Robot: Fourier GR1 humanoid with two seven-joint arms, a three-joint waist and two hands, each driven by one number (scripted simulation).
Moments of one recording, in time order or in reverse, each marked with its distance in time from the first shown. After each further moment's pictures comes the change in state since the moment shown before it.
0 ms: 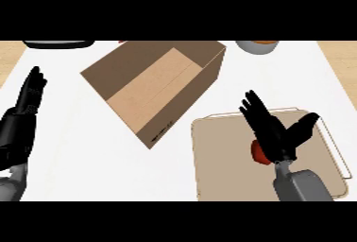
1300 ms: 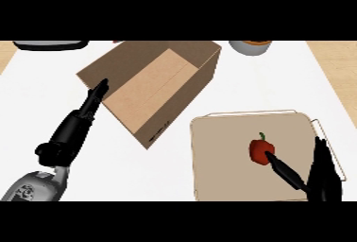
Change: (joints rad) left arm -0.063 -0.104 -0.192 -0.025 0.063 -0.164 0.161; right arm 0.256 -0.269 0.164 0.100 1.025 -0.712 0.415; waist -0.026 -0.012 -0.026
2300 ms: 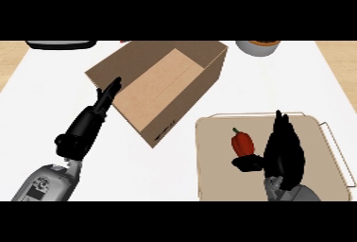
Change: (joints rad) left arm -0.052 -0.059 -0.016 0.051 -0.017 -0.026 0.026; right arm -0.225 0.212 0.083 -0.399 0.348 0.568 0.733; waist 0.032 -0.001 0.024
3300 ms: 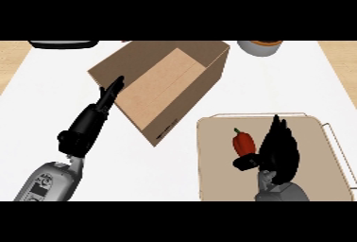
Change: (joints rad) left arm -0.012 -0.040 0.037 0.019 -0.030 -0.057 0.002; right arm 0.036 0.196 -0.168 0.083 0.164 0.155 -0.081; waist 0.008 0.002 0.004
